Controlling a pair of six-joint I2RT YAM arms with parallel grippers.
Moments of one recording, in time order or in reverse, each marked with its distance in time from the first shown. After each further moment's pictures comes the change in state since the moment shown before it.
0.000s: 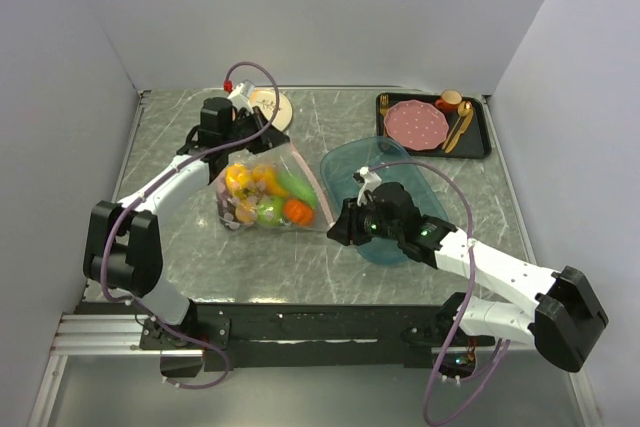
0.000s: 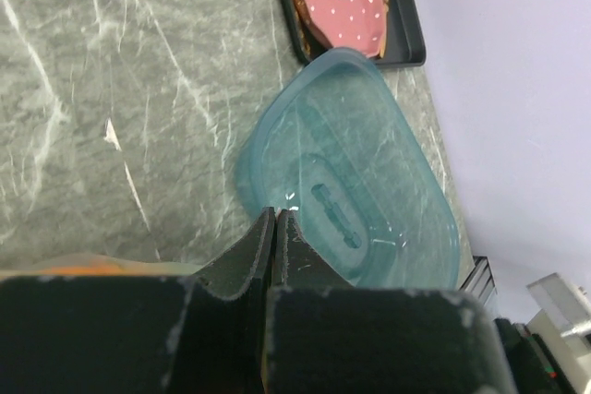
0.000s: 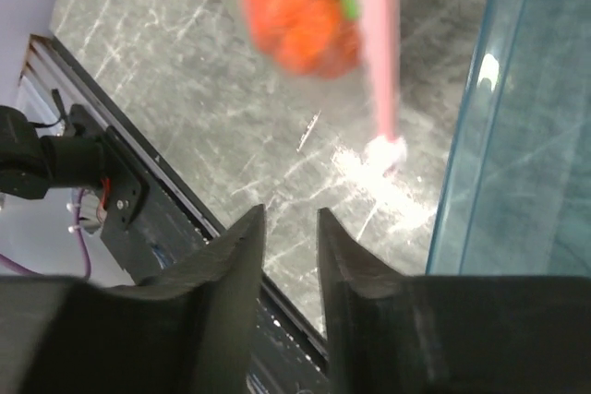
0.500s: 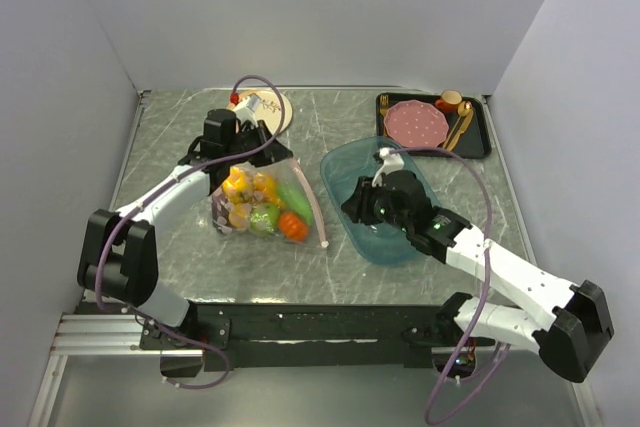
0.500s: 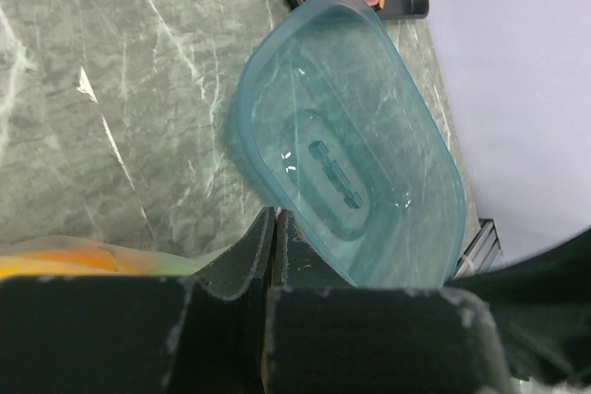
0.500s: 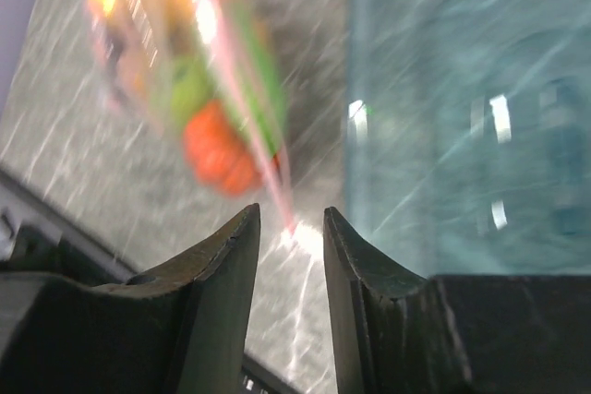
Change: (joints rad) left arm -0.032 -0.058 -0.097 -0.011 0.024 0.029; right arm -0.035 -0.061 0.114 -0.131 0.271 -0.017
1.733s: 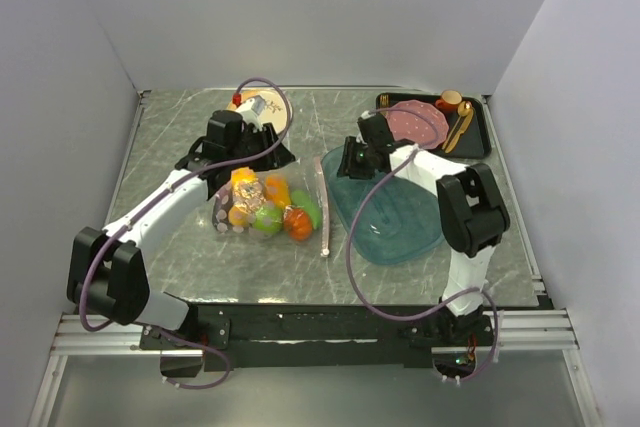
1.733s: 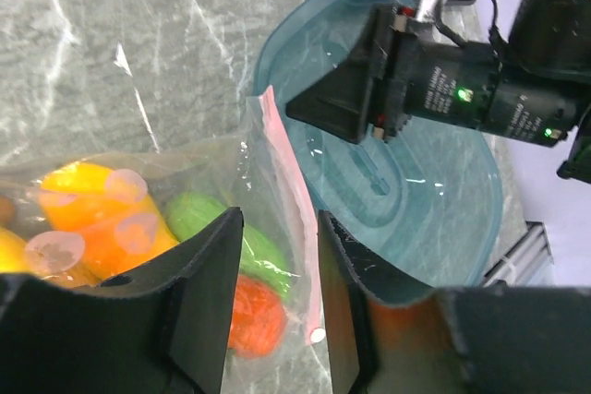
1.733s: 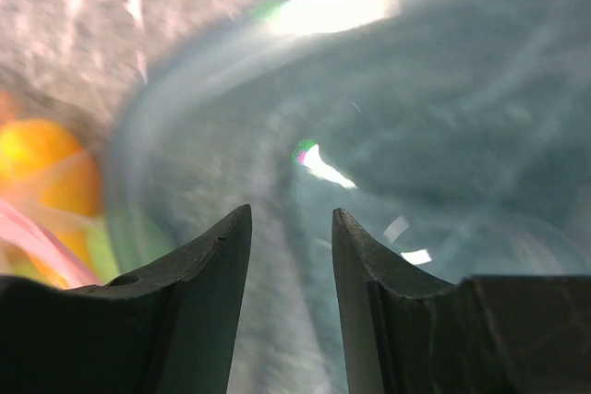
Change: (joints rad) left arm -0.075 -0.101 0.037 -0.203 -0.170 0.069; right arm -0.308 0.863 0.541 -0.051 -0.192 -0.042
